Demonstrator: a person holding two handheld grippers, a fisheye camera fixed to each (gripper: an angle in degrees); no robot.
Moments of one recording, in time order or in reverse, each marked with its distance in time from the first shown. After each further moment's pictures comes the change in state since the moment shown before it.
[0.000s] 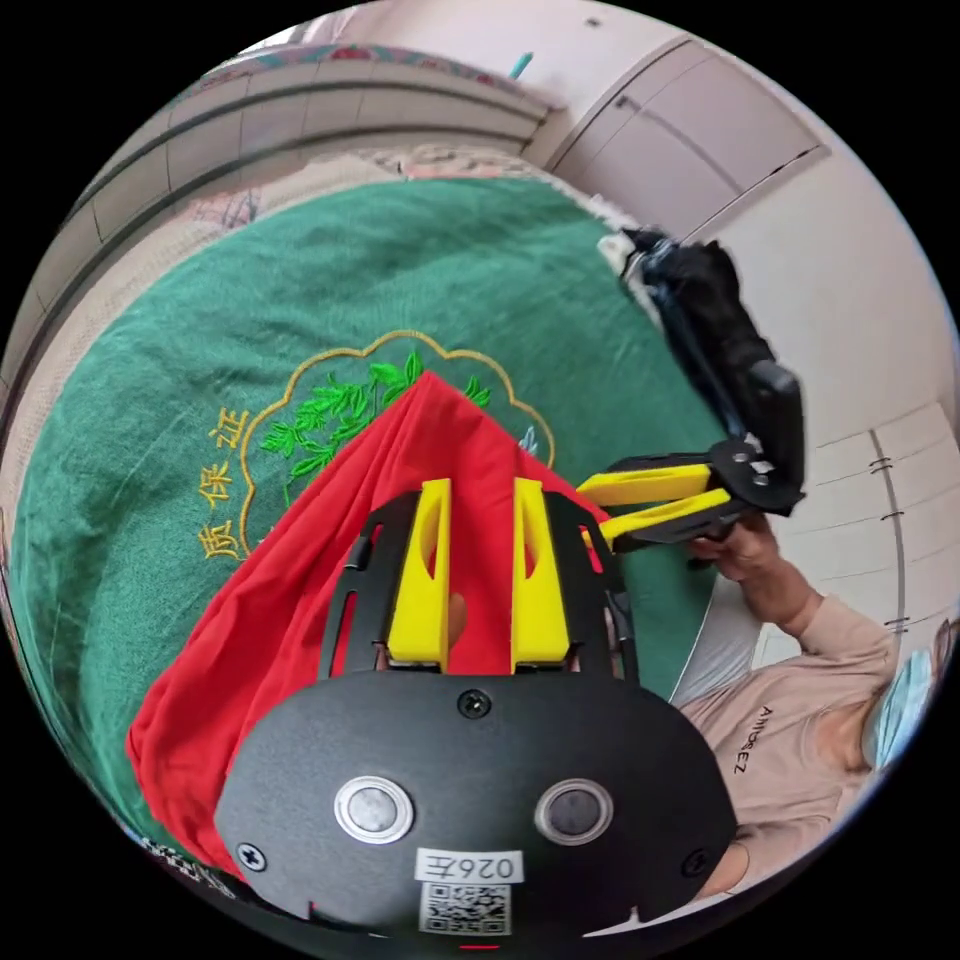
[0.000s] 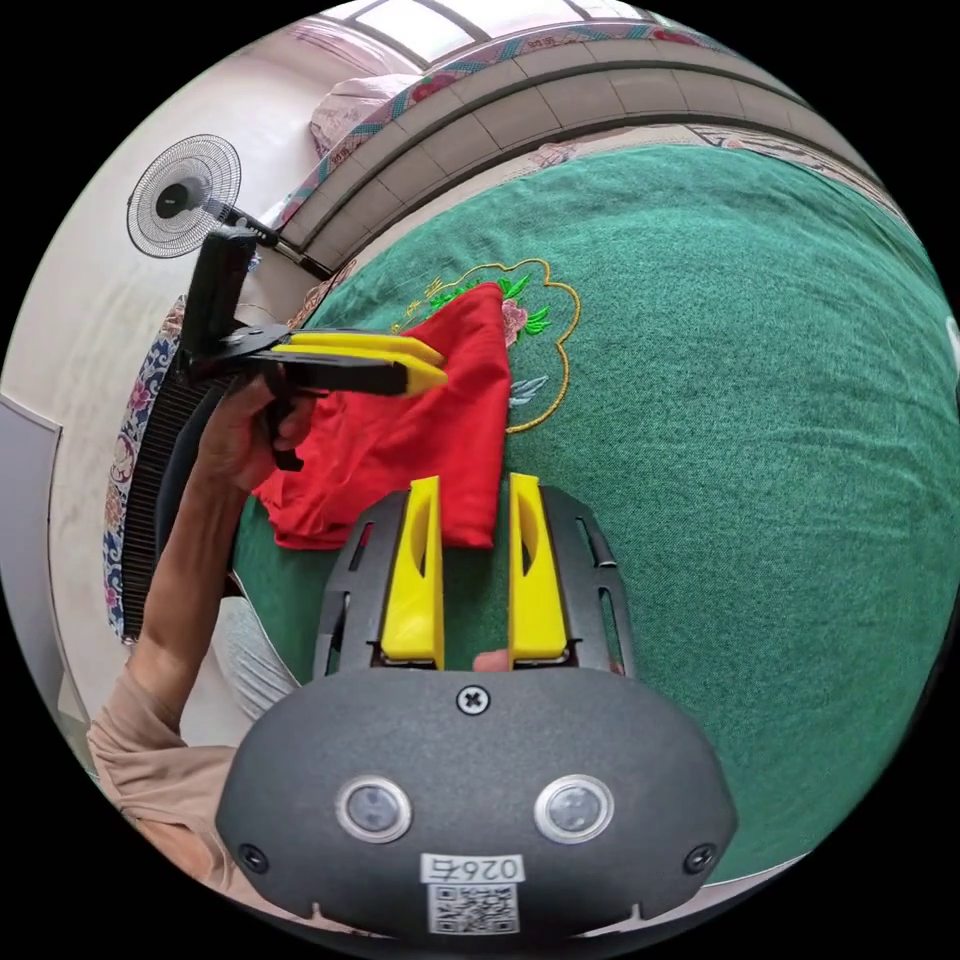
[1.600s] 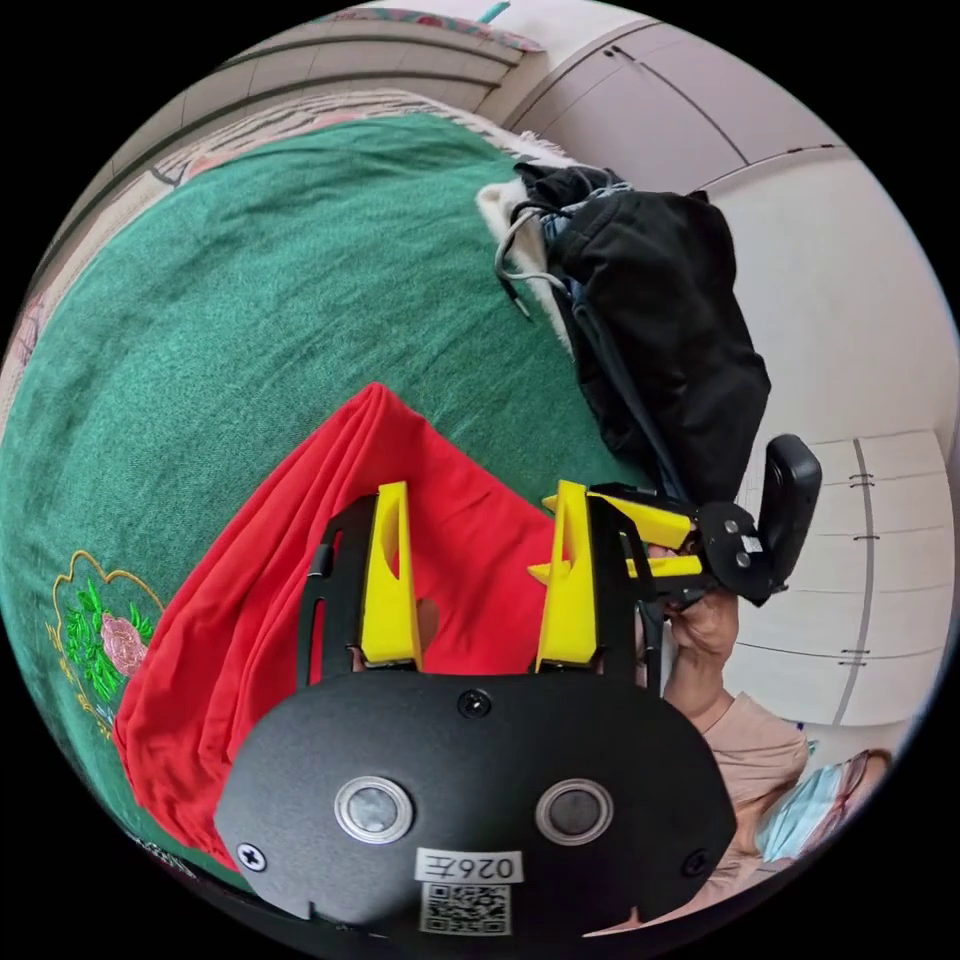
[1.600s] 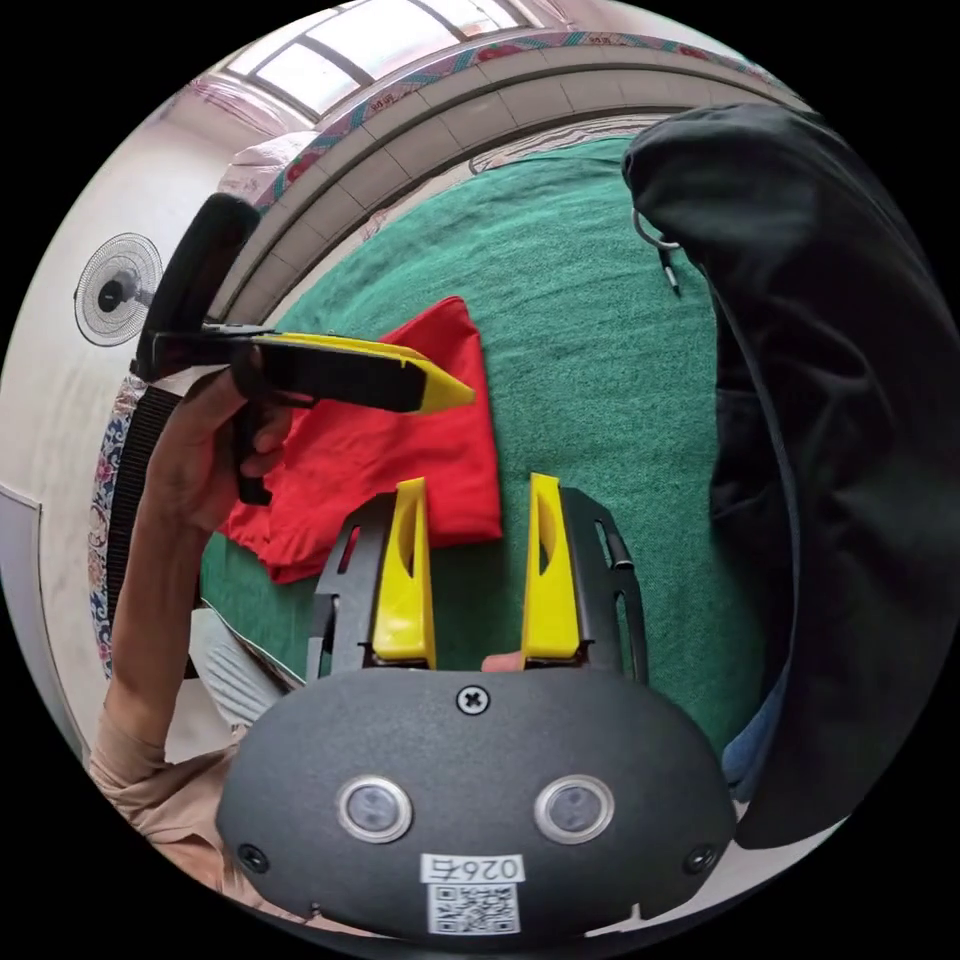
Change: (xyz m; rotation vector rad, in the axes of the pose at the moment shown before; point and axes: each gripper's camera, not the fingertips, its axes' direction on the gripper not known) left arm 0.236 -0.316 0.017 -0.106 0.089 -0.014; right arm 0.214 0.146 -0.183 0.066 0.148 0.205
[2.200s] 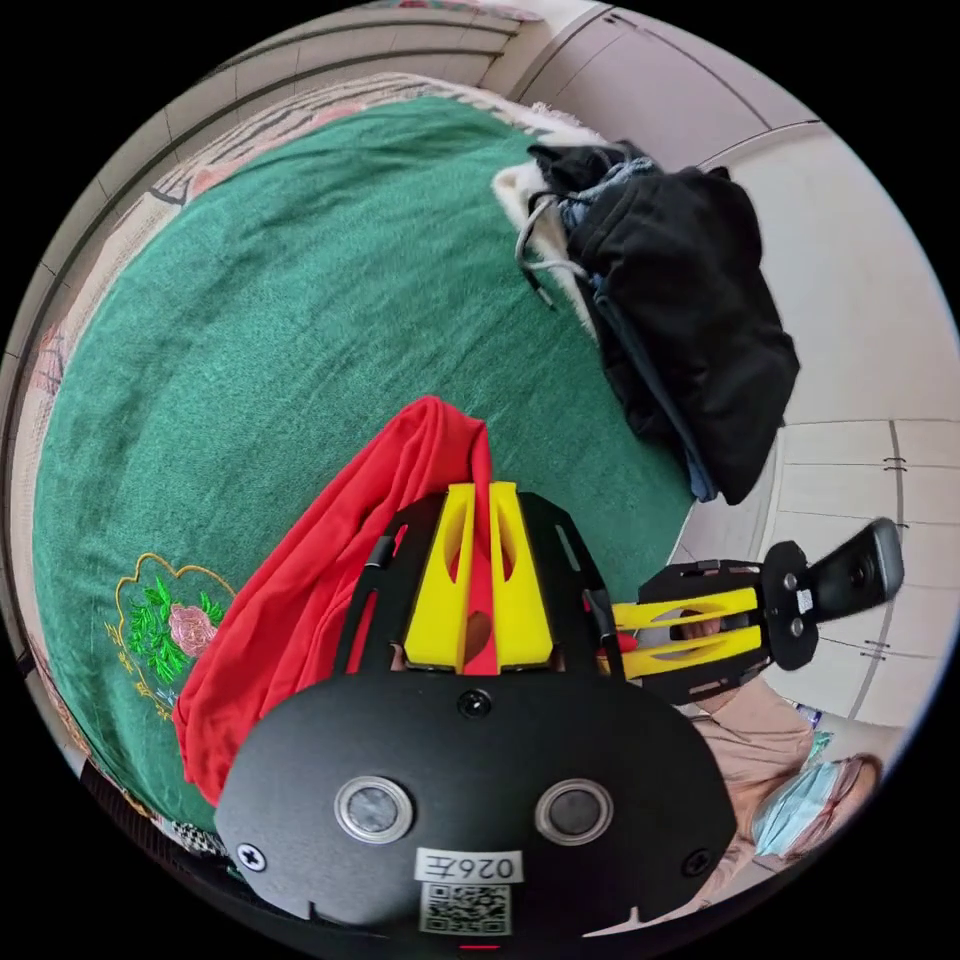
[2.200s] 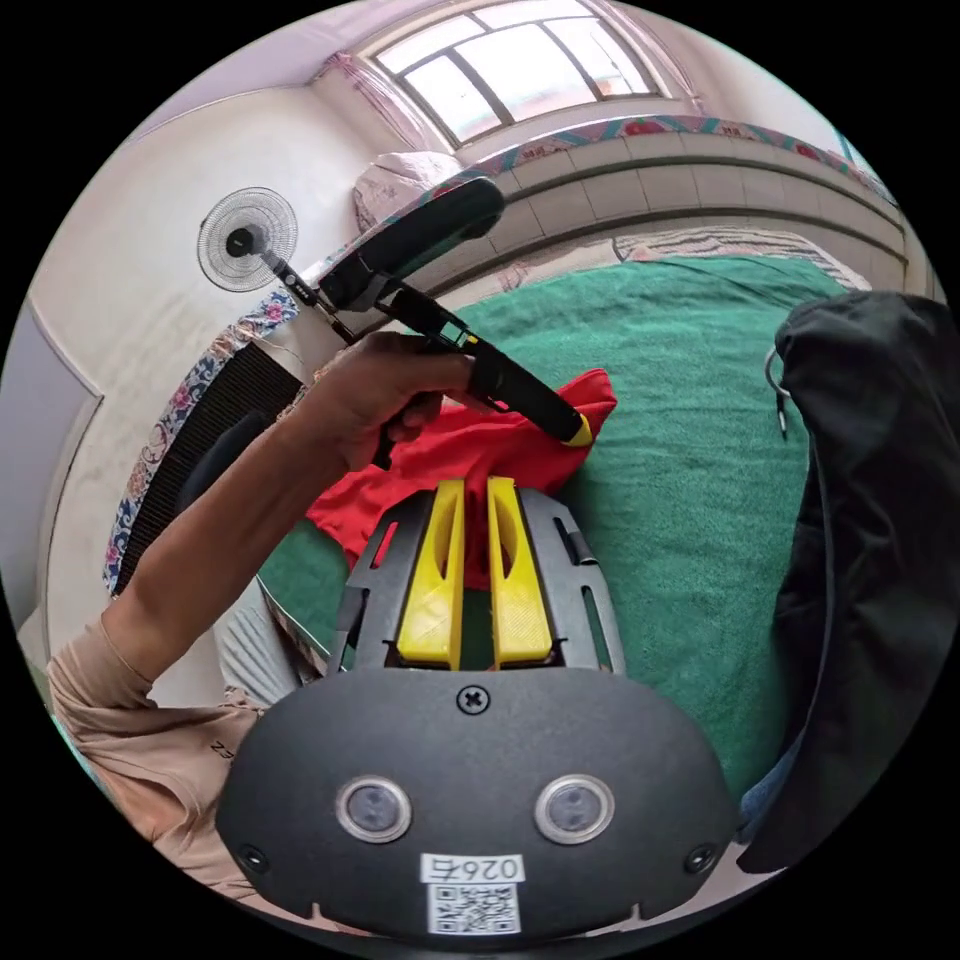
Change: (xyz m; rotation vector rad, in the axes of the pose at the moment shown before) left arm -0.030 0.002 -0.024 -0.060 -0.094 0.054; right arm -0.082 -0.030 -0.053 0.184 -0.170 -0.285
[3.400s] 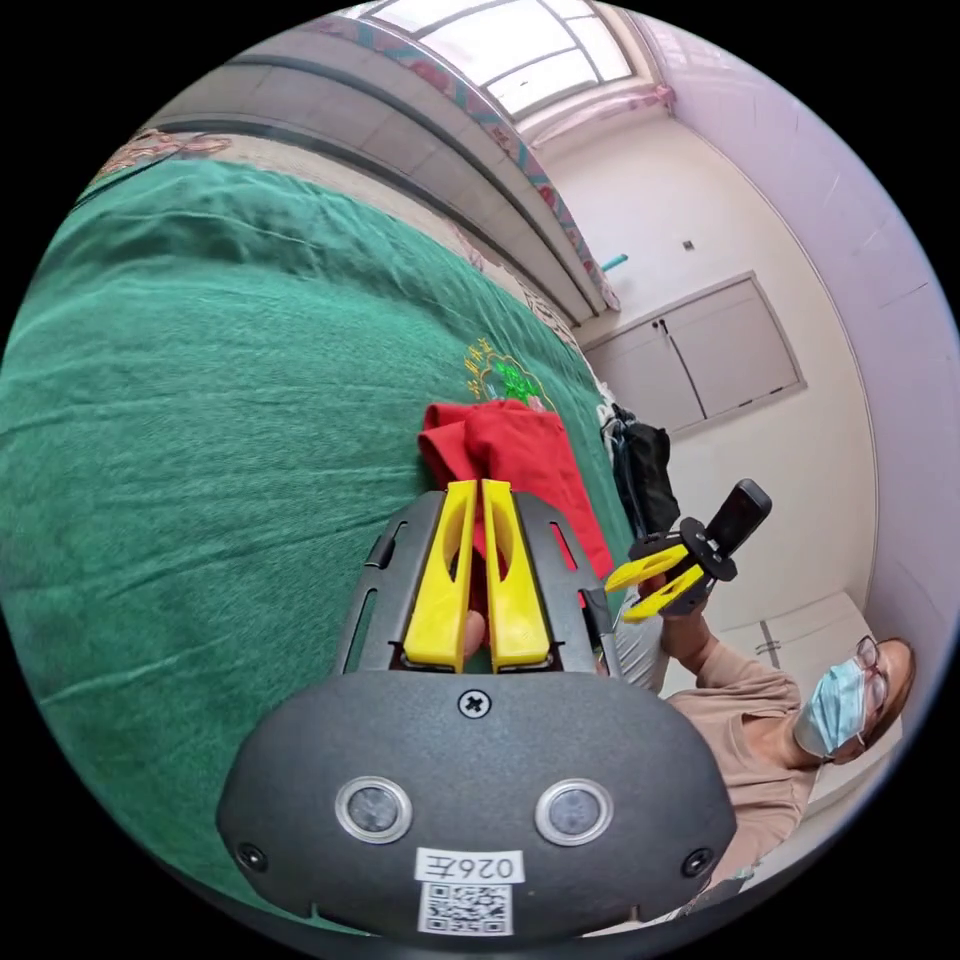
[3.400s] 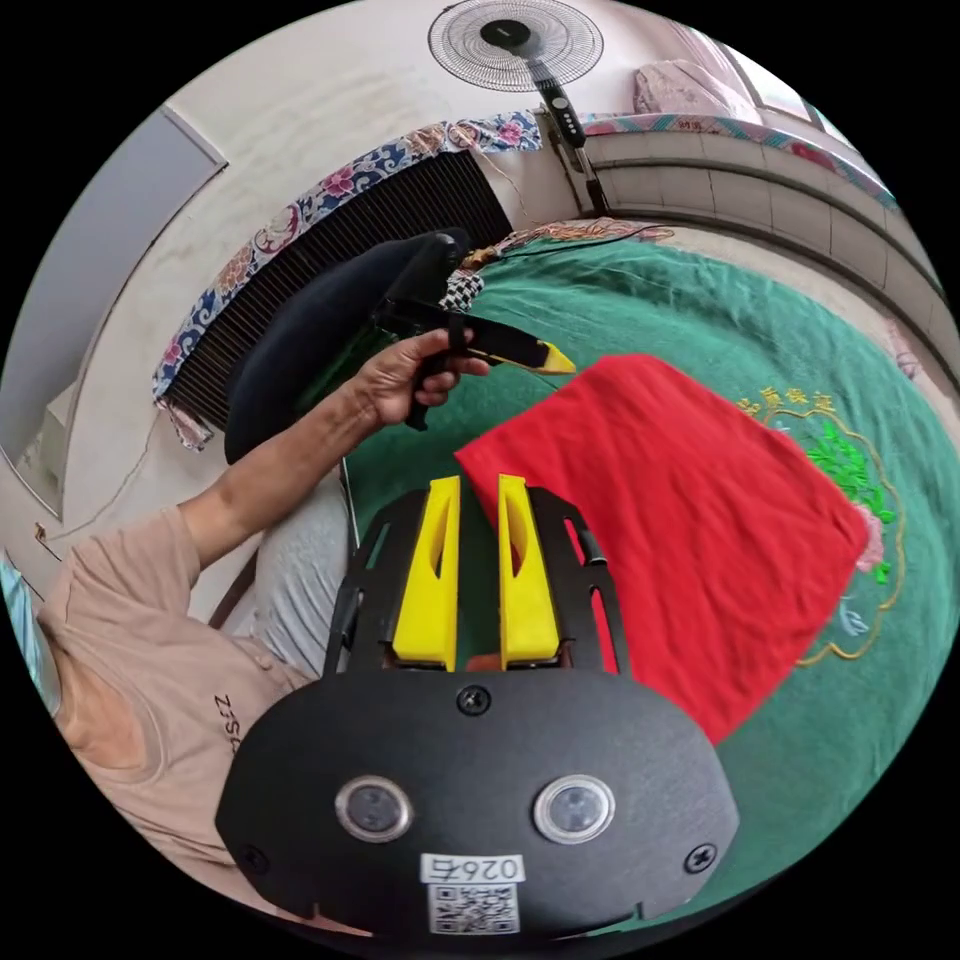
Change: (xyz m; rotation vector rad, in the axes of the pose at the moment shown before) left arm -0.406 0.717 0.021 0.705 0.326 -0.454; right arm -0.404 -0.209 0.237 -0.358 -0.254 -0.550
